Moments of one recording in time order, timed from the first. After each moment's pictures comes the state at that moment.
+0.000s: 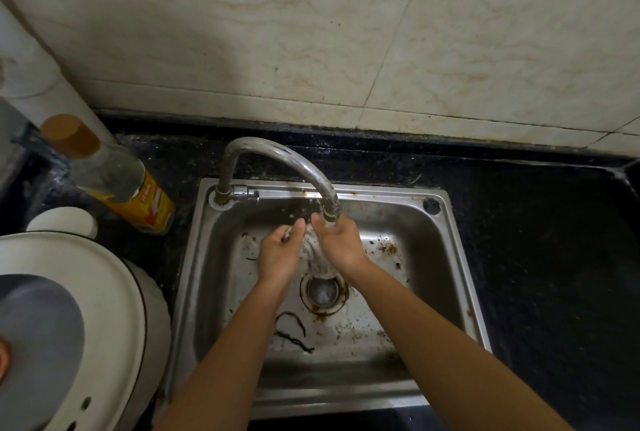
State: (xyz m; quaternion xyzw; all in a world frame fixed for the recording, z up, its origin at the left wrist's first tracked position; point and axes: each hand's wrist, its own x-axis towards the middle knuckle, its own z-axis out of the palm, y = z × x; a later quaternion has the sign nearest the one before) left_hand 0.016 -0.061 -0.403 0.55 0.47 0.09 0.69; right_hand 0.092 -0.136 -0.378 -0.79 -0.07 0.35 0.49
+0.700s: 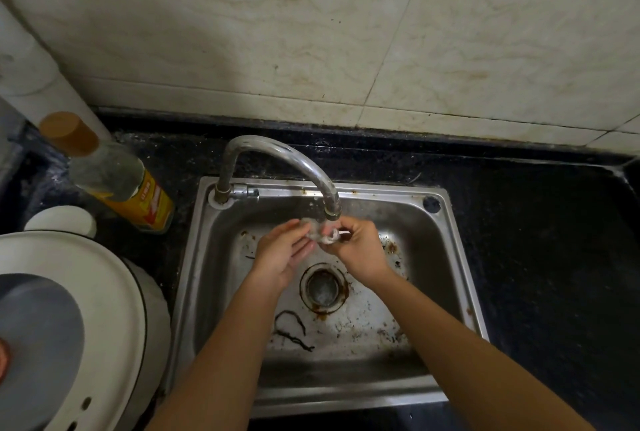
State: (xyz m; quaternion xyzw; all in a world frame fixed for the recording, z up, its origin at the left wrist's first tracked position) left_hand 0.021 -0.051 -0.393 0.26 0.45 0.07 0.85; right_hand 0.098 -0.166 -0.383 -0.77 -0.22 0.27 0.53
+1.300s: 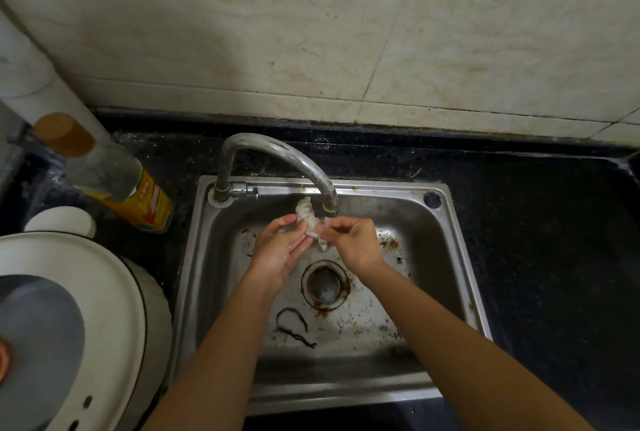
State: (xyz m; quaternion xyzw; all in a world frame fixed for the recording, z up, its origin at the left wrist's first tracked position) left_hand 0.018 -0.050 -0.388 0.29 0.43 0.09 0.85; right_hand 0.096 -0.157 -0.382 -0.78 -0.09 0.31 0.54
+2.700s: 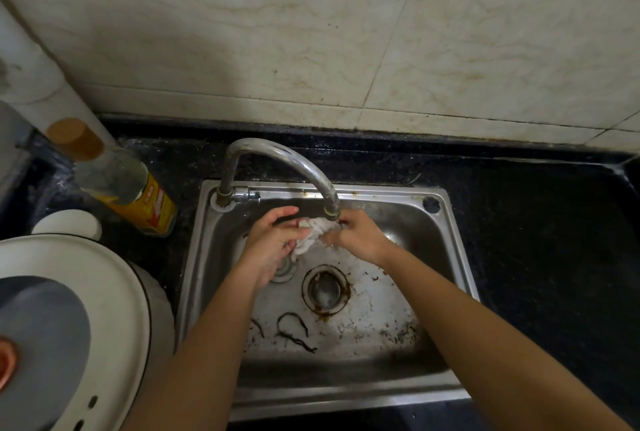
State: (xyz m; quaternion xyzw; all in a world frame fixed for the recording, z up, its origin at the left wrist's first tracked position) left_hand 0.011 -0.028 -0.376 0.45 0.39 0.03 0.80; right_hand 0.123 -0.155 -0.363 -0.82 -0.23 0.39 0.35
